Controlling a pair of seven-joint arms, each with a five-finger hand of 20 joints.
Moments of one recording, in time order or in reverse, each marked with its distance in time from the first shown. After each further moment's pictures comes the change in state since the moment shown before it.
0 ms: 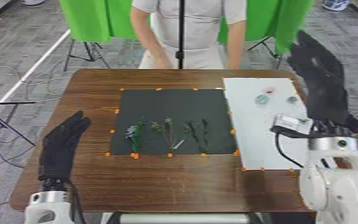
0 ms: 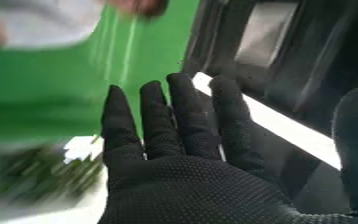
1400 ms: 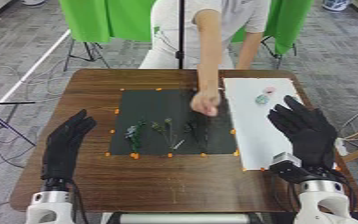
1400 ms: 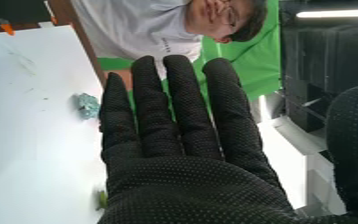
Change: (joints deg) left arm 0.2 -0.8 0.0 -0.8 1.2 -1.9 -1.2; right arm -13.7 -5.8 0.5 -0.2 23.3 -3.1 3.4
